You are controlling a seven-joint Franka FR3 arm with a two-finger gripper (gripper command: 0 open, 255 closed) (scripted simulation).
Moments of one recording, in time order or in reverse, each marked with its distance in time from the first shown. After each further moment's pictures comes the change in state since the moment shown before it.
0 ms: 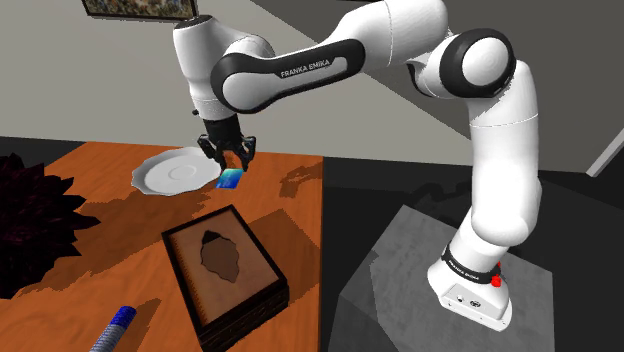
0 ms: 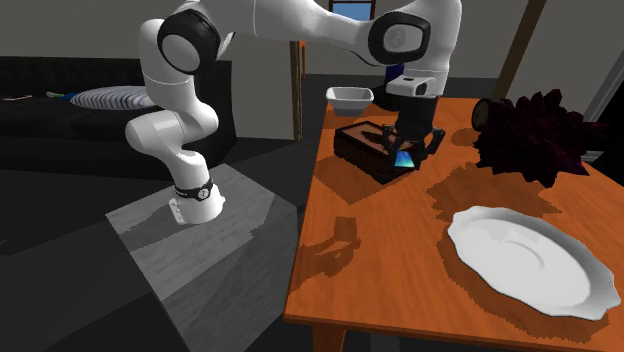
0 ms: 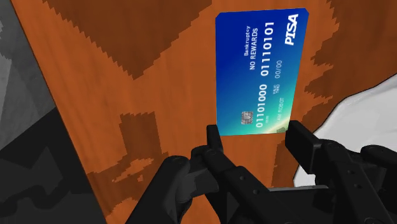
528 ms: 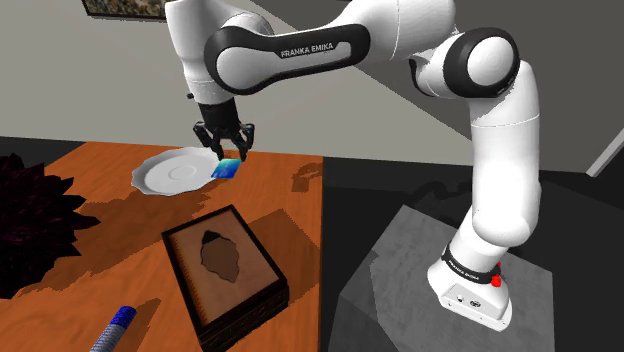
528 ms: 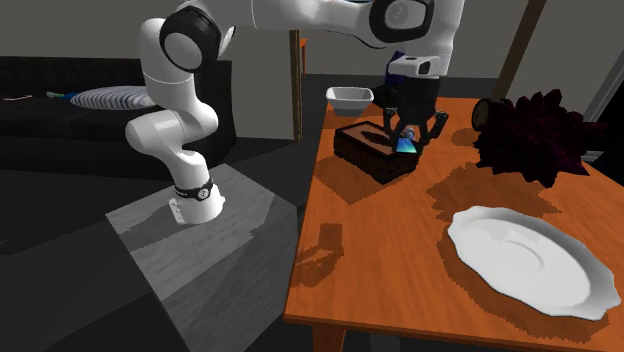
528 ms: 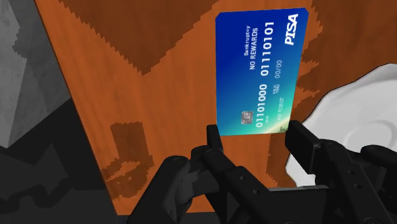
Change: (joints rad) arm 0.020 -0.011 0.009 0.080 0.012 -0.088 -0.010
